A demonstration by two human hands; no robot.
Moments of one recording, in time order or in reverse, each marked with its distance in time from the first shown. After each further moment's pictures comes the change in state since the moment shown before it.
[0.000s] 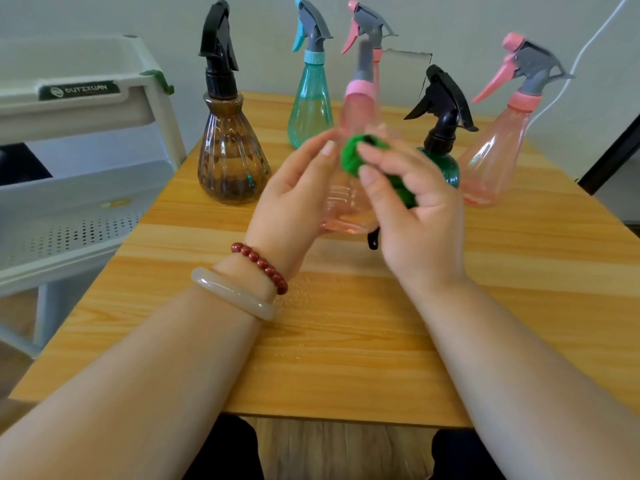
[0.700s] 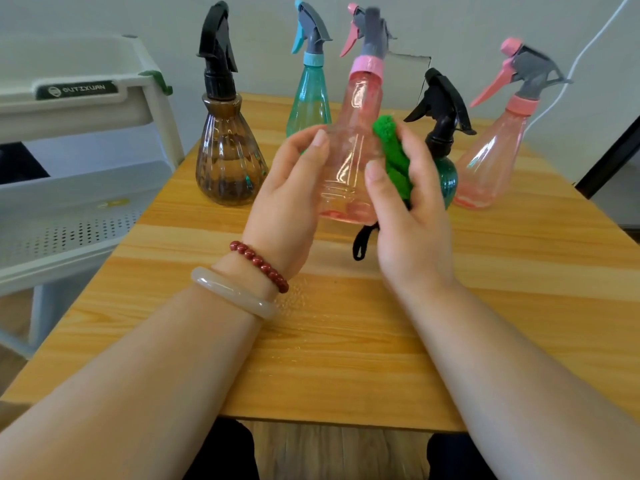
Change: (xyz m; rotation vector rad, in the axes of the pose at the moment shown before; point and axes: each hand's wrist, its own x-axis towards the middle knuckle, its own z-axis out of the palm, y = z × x) left_hand 0.001 0.000 0.002 0.159 0.048 0.142; right_hand -0.002 -0.010 0.004 0.169 -0.024 0.281
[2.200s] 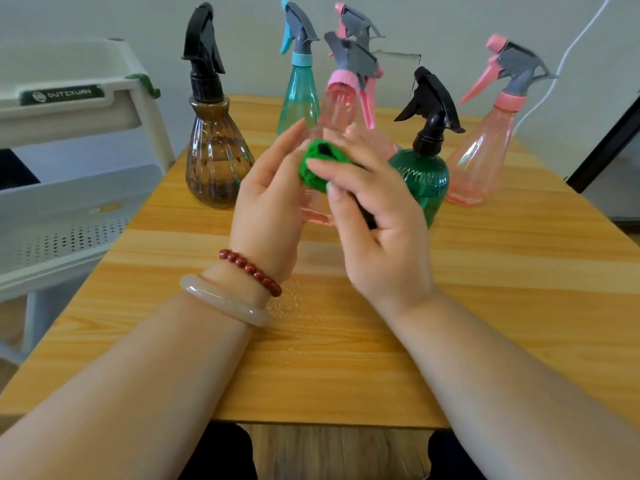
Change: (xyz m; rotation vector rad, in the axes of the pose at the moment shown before) left_hand -0.001 0.002 -0.002 -0.371 0.056 -0.070; right_hand -0.004 0.005 0.007 -0.248 -0.057 -0.438
